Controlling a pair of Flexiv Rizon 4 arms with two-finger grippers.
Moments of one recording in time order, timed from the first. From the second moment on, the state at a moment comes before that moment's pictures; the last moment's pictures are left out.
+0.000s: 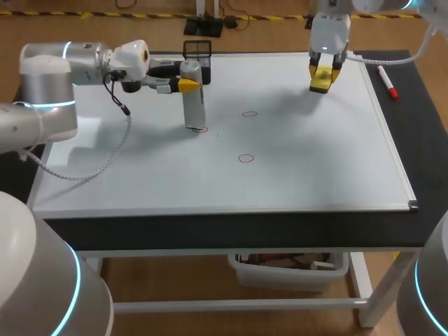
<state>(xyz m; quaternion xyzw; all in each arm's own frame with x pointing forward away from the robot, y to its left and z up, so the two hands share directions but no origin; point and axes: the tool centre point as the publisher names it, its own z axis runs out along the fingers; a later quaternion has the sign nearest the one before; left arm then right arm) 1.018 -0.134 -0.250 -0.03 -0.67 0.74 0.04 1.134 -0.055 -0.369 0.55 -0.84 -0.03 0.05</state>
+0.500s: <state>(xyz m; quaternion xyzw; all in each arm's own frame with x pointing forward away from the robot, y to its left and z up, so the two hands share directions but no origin) 1.024 -0.138 -0.261 -0.03 -0.67 0.74 0.06 1.134 -0.055 -0.369 0.55 -0.84 -0.03 0.05</state>
